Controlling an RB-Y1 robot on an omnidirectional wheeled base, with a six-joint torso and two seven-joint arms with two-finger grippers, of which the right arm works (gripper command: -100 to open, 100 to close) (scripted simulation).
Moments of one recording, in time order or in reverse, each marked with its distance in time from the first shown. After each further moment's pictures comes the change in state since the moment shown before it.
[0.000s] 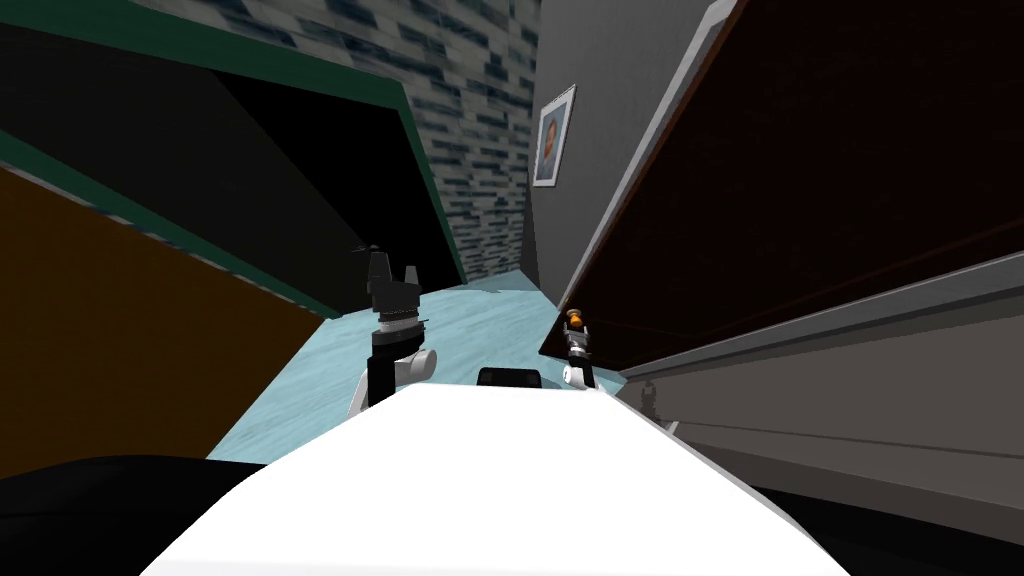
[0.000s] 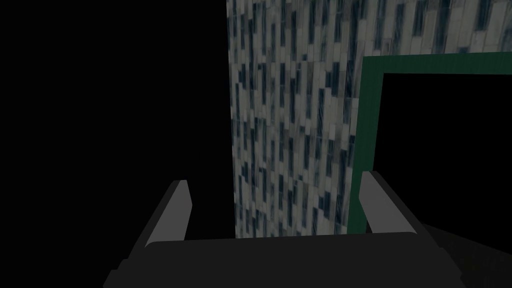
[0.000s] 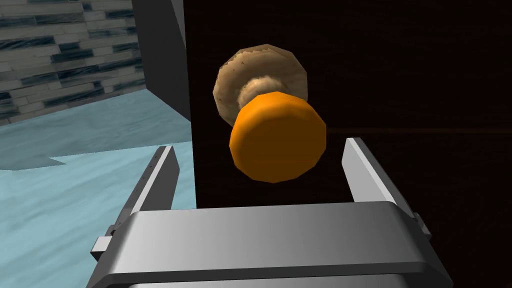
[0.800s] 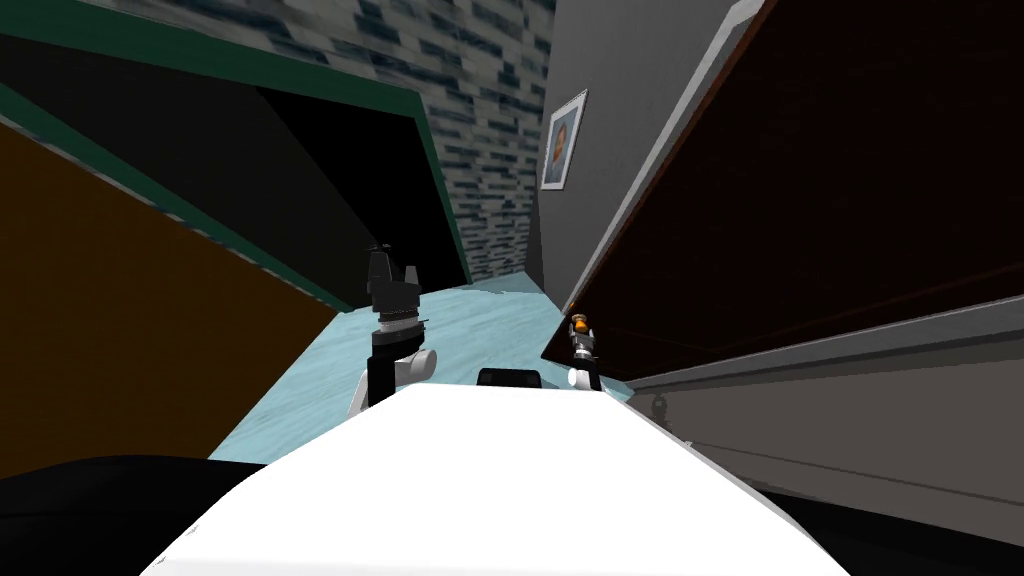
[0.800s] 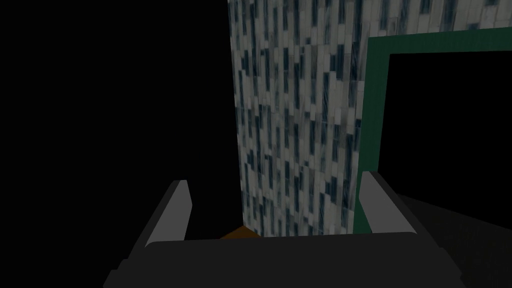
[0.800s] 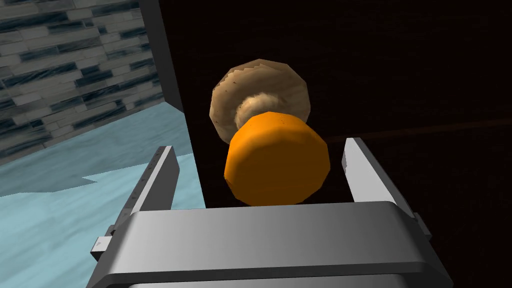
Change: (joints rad) arm 0.031 -0.037 -0.004 -0.023 -0.051 0.013 -0.126
